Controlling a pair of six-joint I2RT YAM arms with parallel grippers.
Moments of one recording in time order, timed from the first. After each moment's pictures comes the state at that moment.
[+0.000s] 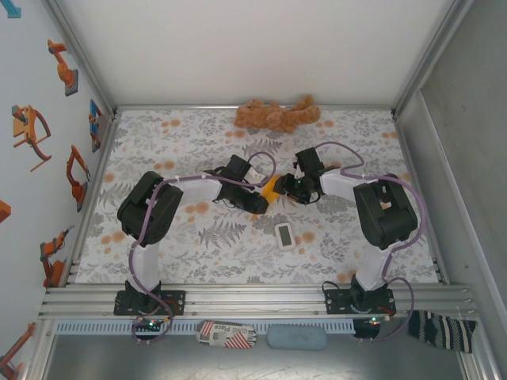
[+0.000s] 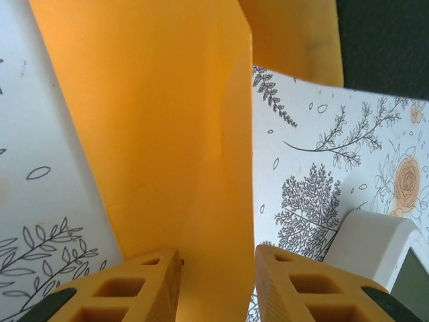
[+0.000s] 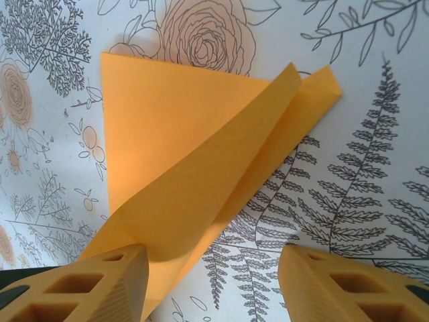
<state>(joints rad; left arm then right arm) -0.72 1.97 1.17 -0.30 0.51 -0.20 0.42 1.84 1.03 -0.27 -0.38 0.70</state>
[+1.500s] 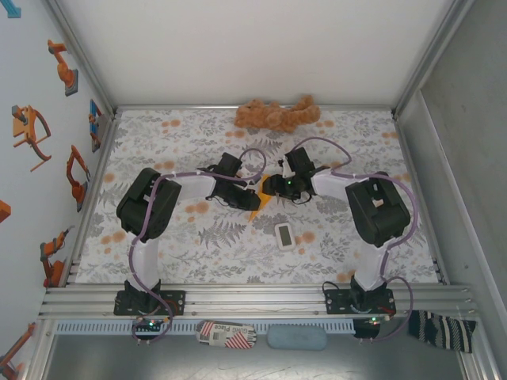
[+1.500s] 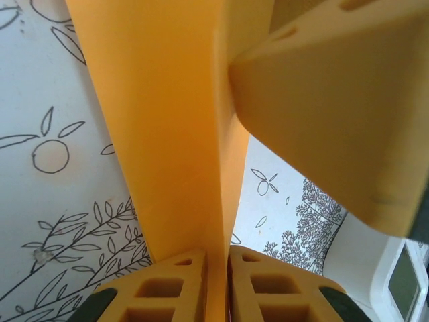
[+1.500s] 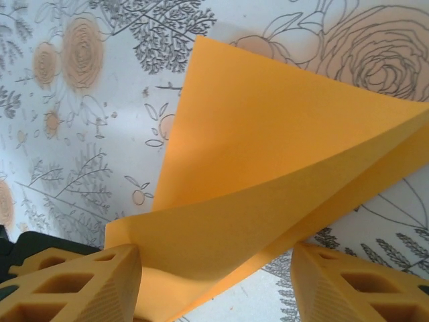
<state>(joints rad) -0.64 2.01 1.17 -0.30 0.63 -0.23 0.48 1.89 1.08 -0.20 -0.40 0.53</state>
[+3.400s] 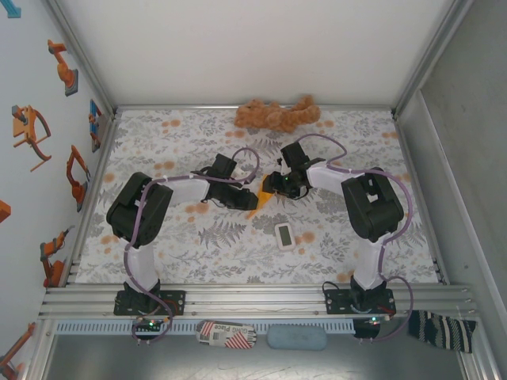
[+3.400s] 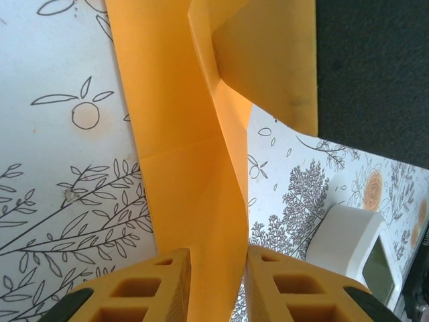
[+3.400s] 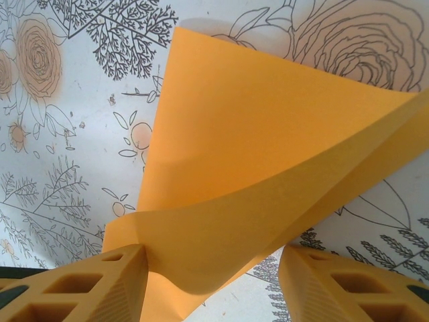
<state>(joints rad) -0.63 1.92 1.08 -0.24 0.61 -0.32 0.49 1.95 1.20 -0.38 -0.36 0.56</state>
